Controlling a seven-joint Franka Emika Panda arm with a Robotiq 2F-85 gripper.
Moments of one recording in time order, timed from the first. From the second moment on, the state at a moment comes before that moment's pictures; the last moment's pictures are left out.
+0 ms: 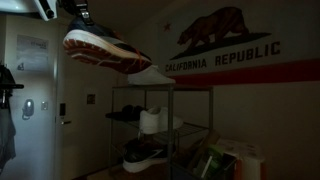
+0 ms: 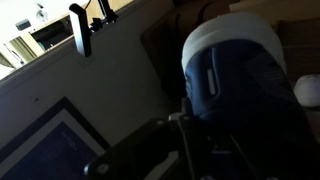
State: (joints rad) arm -0.02 -0.56 0.15 -1.67 -0.66 1.38 0.20
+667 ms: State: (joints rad) arm -0.06 -0.25 0.12 -1.53 -0.66 1.74 0.50
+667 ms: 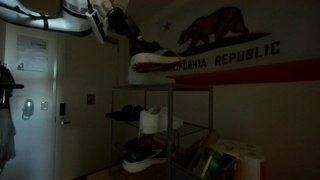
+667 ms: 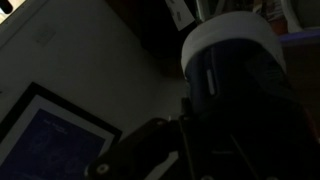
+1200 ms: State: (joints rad) arm -0.02 -0.02 0.13 -1.32 -0.70 1.74 0.64
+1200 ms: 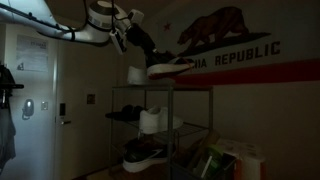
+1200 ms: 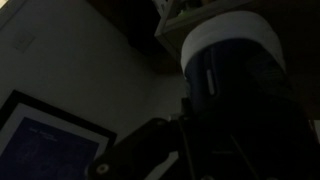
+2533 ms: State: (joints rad) arm 0.08 0.23 0.12 -0.92 -0.73 1.34 0.61
